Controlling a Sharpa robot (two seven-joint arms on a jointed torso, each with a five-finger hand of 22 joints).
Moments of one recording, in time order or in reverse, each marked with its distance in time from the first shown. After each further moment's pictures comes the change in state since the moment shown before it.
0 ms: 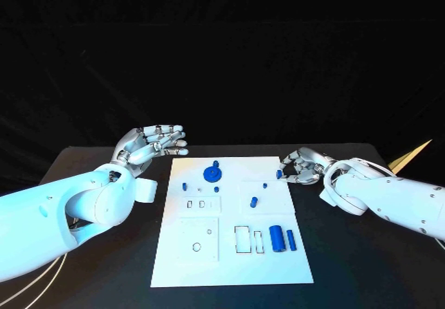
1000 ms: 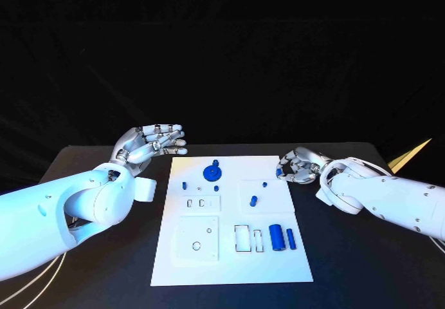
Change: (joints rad) left arm 0.000 -0.002 0.000 -0.001 0.000 -0.001 -0.006; left_hand 0.000 0.000 0.000 0.000 0.000 0.000 0.000 0.000 0.000 0.000 0.000 0.000 0.000 0.000 0.000 0.000 0.005 0.000 -0.007 0.000 0.019 0.004; right arm -0.003 0.019 -0.001 -0.007 0.001 0.001 -0.006; right_hand 0.009 0.049 0.112 -0.021 0.000 0.060 -0.024 0.014 -0.003 0.025 -0.022 0.023 0.000 -0.004 -0.018 0.000 0.000 0.000 0.000 -0.001 0.000 0.000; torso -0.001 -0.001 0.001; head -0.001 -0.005
